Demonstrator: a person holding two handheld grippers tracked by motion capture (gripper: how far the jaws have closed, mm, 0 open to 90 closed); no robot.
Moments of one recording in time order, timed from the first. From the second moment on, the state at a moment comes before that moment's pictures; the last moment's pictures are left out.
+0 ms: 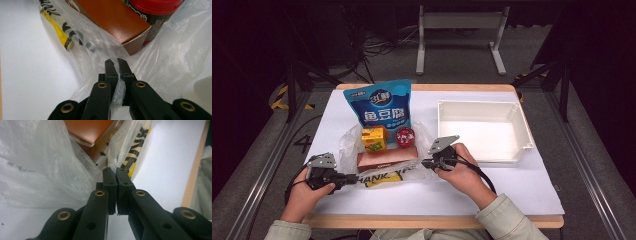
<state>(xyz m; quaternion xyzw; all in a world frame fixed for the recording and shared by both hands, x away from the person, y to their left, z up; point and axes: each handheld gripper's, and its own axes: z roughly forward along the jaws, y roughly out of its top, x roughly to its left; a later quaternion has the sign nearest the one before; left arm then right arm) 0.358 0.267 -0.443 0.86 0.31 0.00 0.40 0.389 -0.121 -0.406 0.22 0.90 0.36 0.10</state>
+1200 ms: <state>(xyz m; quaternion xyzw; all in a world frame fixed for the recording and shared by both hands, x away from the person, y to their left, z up) 0.363 0.268 -0.451 0.85 0.31 0.00 0.44 0.393 -0.115 -0.413 0.19 0.91 0.37 0.08</state>
